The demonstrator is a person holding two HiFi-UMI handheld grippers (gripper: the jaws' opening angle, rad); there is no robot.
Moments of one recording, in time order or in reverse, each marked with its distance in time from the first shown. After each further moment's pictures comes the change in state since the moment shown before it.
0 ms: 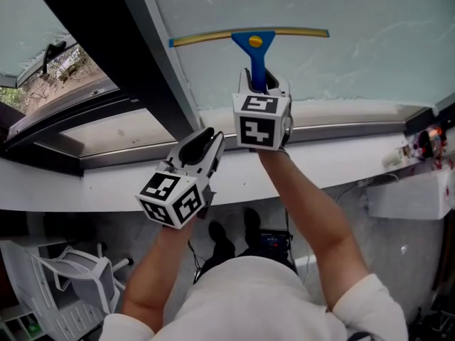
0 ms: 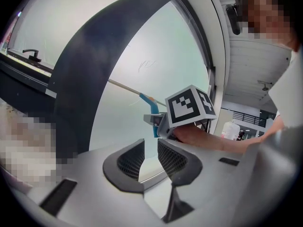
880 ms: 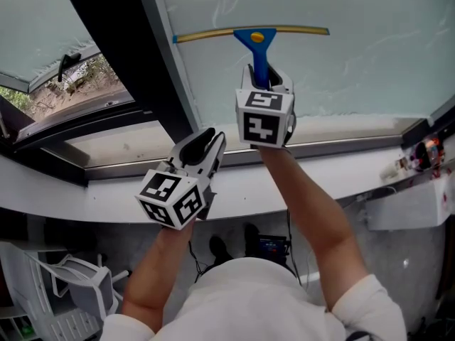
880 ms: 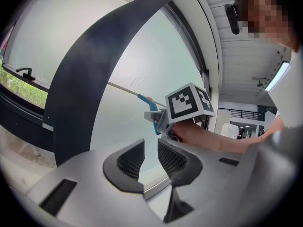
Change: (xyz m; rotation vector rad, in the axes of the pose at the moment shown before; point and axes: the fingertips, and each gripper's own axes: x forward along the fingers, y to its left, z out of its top) left arm -0.014 -0.023 0.054 0.073 -0.083 -0.015; right arm -0.027 -0.009 0.079 0.003 -0.126 -0.018
